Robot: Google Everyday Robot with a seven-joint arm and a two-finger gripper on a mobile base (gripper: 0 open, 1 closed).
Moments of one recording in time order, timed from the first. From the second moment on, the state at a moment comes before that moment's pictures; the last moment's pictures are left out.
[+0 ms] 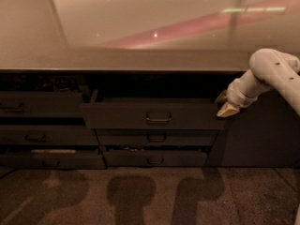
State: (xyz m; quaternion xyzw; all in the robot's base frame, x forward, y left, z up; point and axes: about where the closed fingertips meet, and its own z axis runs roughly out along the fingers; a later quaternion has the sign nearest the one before) arm 0.659 -0.299 0.656 -0.68 0.71 0.02 0.19
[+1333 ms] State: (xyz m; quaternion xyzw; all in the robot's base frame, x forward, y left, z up) arm 0.641 -0.300 0.647 -0.68 0.71 0.02 0.18
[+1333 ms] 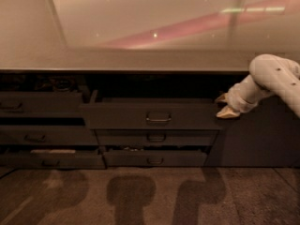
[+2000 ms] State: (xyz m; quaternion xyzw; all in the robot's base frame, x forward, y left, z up) arm 0.633 -0.303 0.653 -0.67 0.71 0.01 0.19
